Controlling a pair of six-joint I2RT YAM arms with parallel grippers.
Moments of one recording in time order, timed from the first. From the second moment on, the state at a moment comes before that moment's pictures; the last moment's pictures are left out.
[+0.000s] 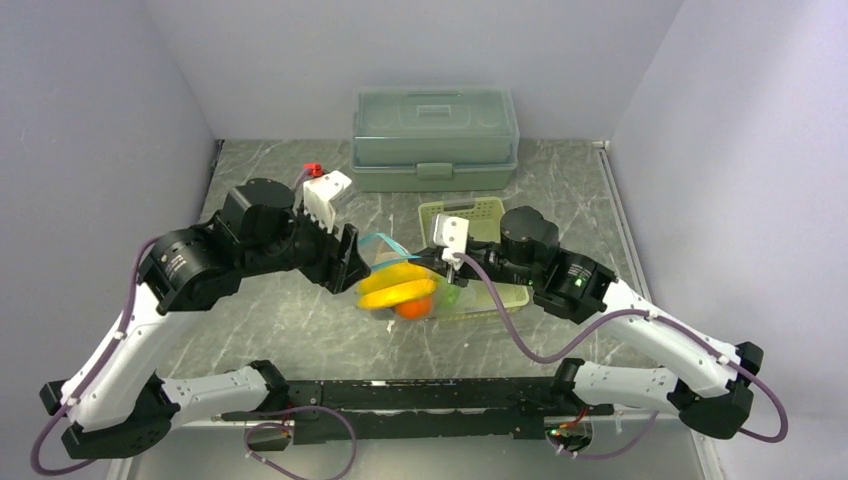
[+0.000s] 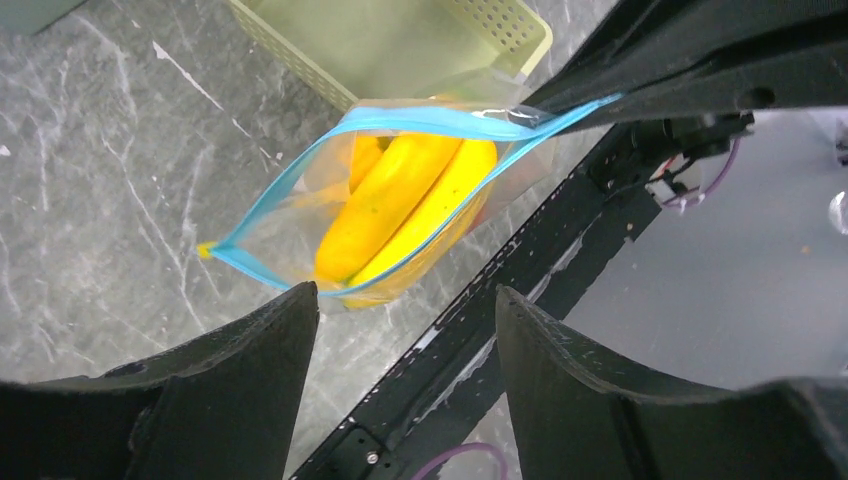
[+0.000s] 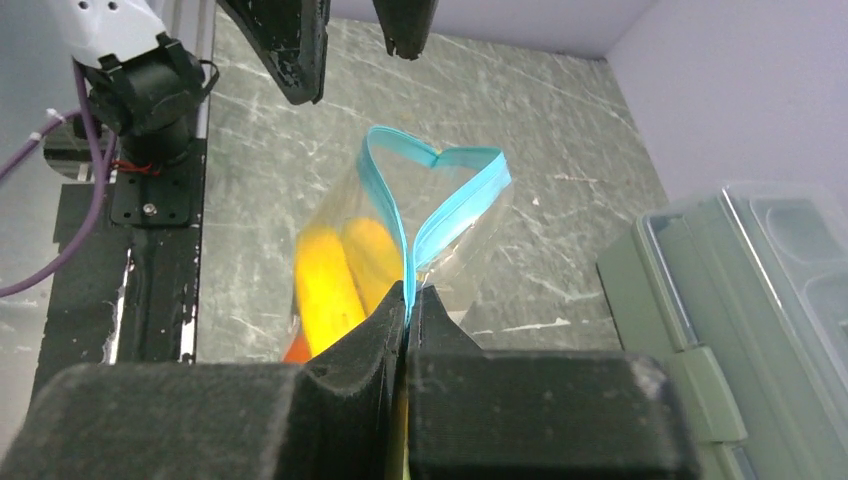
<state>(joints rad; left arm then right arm) -0.82 1.05 1.64 -1.17 0.13 -0.17 0.99 1.02 1.15 -0.31 -0.36 -0.41</state>
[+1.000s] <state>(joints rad) -0.82 0.96 1.39 -0.90 -0.05 -1.08 1.16 1.17 1.05 0.10 0.08 -0.43</state>
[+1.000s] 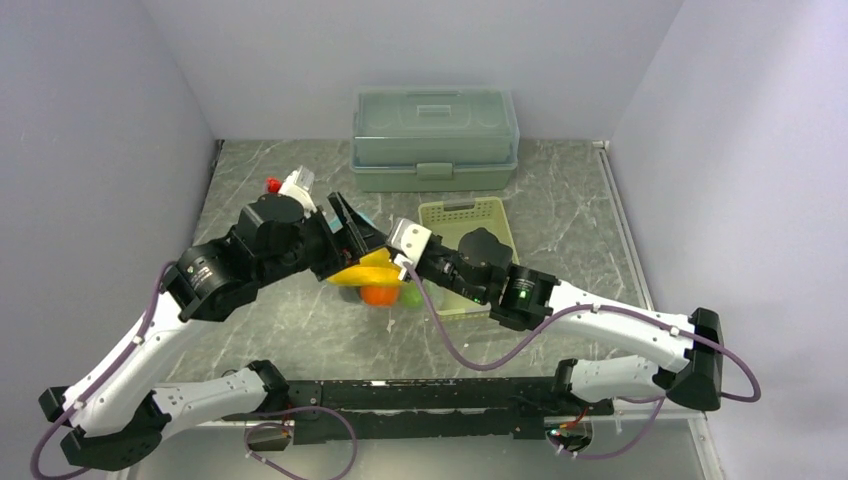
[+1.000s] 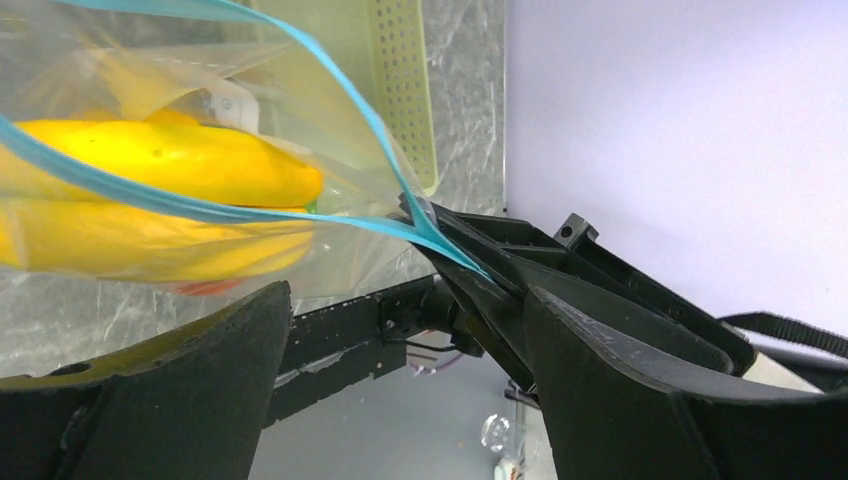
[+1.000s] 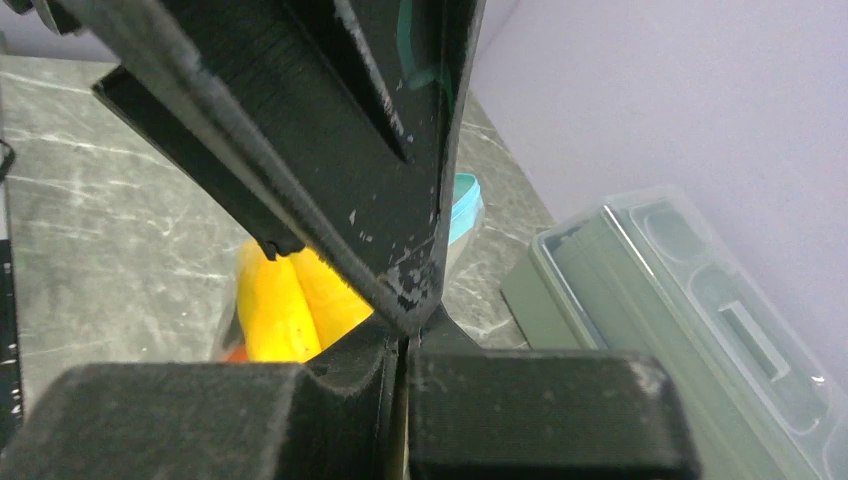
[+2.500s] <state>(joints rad) -0.71 1.09 1.55 -1.21 -0.03 -1.26 1.24 1.20 0.82 0.45 0.17 -0.65</state>
